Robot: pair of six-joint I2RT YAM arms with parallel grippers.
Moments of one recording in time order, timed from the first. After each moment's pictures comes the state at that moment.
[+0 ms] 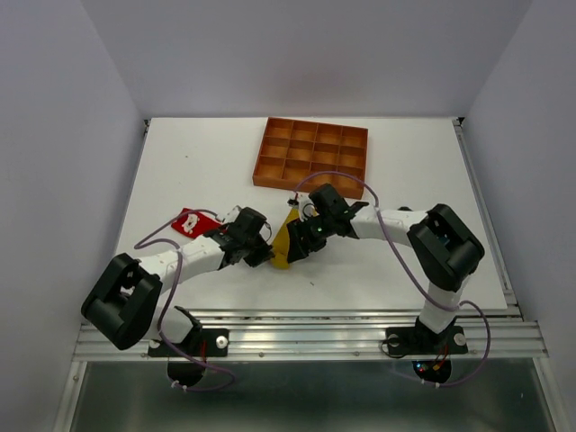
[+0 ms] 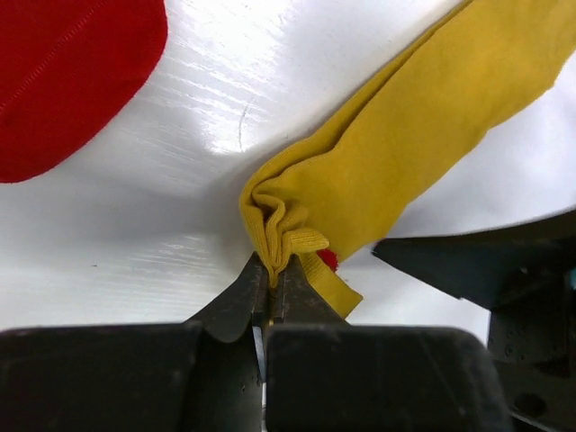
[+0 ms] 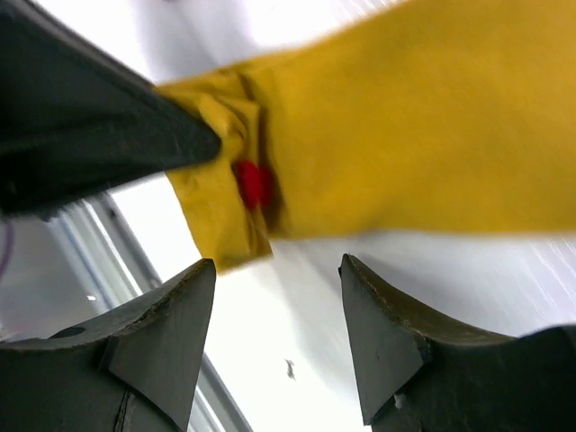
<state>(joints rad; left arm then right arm) -0.67 1.33 0.63 -0.28 -0.08 -1.25 0.71 1.84 1.09 -0.20 -0.61 0.27</state>
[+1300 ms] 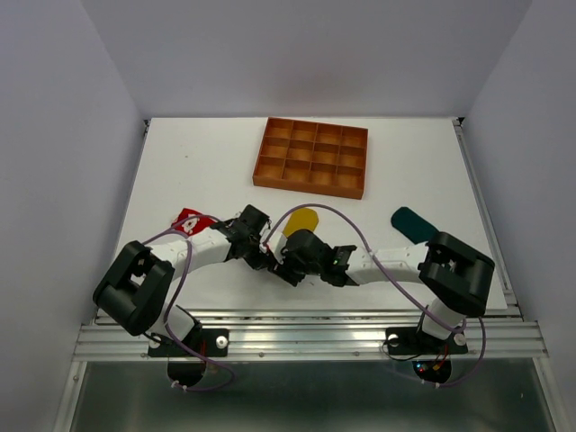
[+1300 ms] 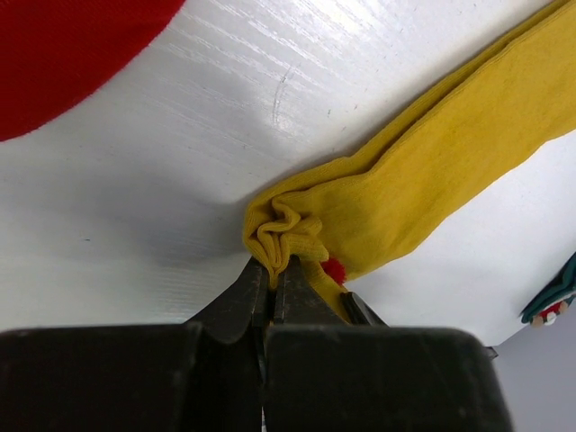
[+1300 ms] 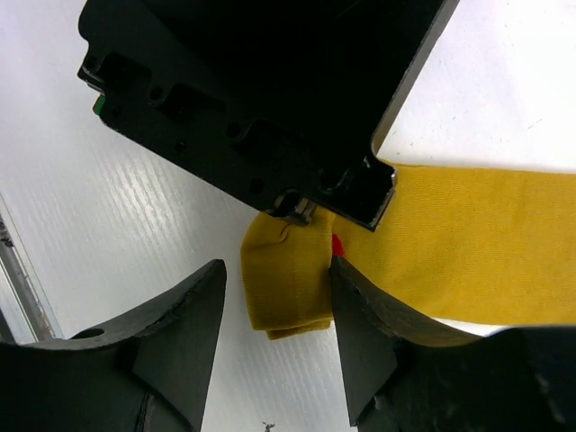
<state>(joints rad) -0.65 1.44 0.70 -0.39 0.04 -1.32 1.10 1.66 0.85 0.12 0.01 -0.14</state>
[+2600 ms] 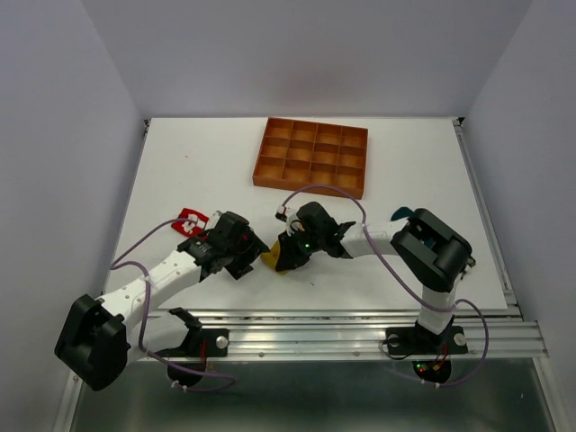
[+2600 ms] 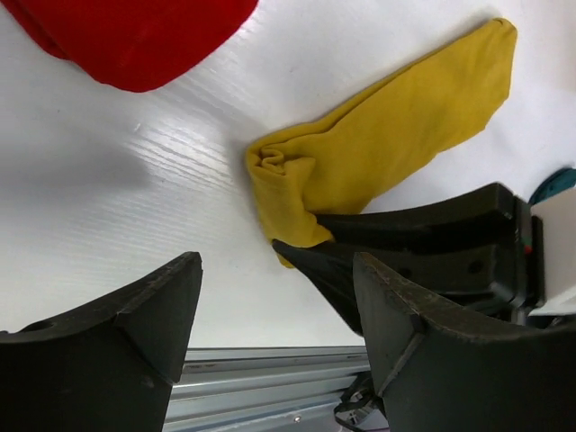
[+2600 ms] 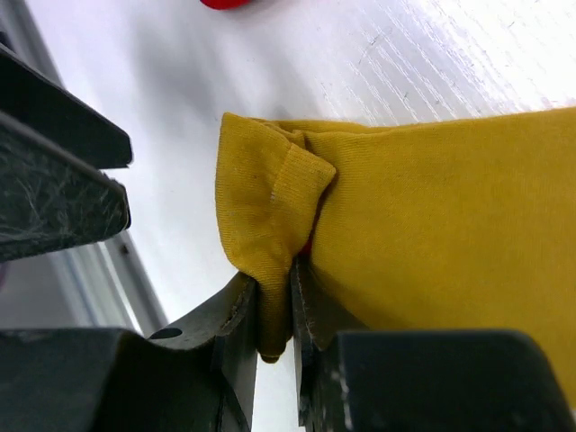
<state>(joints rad) -0.63 1.08 0.62 -0.51 -0.06 -1.33 0.86 1.85 0.93 0.16 -0.49 0.34</state>
